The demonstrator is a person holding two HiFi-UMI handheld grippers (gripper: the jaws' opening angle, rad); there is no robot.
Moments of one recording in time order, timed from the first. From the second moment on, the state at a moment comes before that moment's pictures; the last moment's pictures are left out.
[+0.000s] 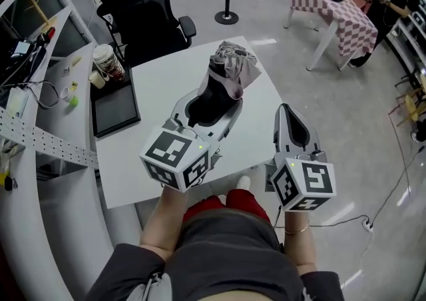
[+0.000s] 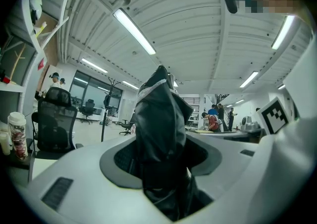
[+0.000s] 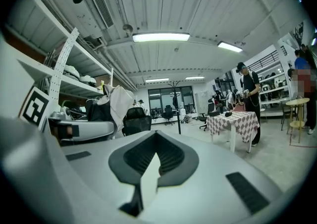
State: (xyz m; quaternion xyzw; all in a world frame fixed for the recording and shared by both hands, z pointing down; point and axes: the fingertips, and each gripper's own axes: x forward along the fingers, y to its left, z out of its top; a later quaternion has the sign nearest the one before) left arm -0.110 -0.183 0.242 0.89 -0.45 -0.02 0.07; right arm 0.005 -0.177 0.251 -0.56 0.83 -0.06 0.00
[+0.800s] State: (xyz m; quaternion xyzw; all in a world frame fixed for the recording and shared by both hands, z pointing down) left arm -0.160 -0.155 0.241 0.88 -0.47 -0.04 0.07; right arm -0.048 -0.155 0.229 -0.53 0.85 -0.02 0.00
